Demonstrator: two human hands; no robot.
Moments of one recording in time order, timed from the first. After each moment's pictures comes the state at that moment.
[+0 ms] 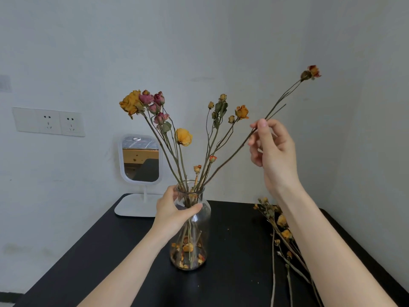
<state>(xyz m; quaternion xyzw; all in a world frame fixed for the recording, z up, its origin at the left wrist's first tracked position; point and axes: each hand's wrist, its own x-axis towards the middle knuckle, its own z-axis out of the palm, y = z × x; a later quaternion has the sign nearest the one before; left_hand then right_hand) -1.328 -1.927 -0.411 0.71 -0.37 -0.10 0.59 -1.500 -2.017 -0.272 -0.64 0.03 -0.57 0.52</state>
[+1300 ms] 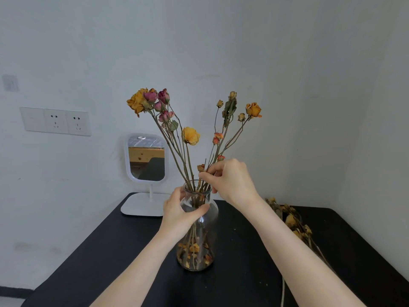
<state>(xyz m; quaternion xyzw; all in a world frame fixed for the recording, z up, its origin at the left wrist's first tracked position) -1.327 -1.931 -0.417 0.71 -0.36 -0.08 0.60 -1.438 -1.999 -0.319 -0.87 0.23 -0.37 0.24</state>
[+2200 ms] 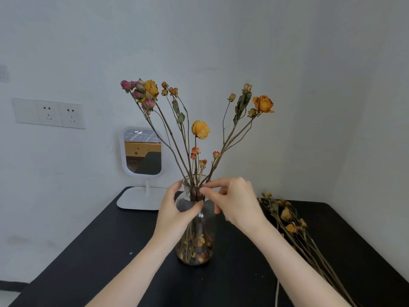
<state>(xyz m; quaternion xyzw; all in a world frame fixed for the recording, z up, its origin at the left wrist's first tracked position) -1.350 -1.908 -0.414 0.66 -0.36 -0.09 0.66 -1.467 -1.992 -0.355 -0.86 0.23 -0.34 0.29</state>
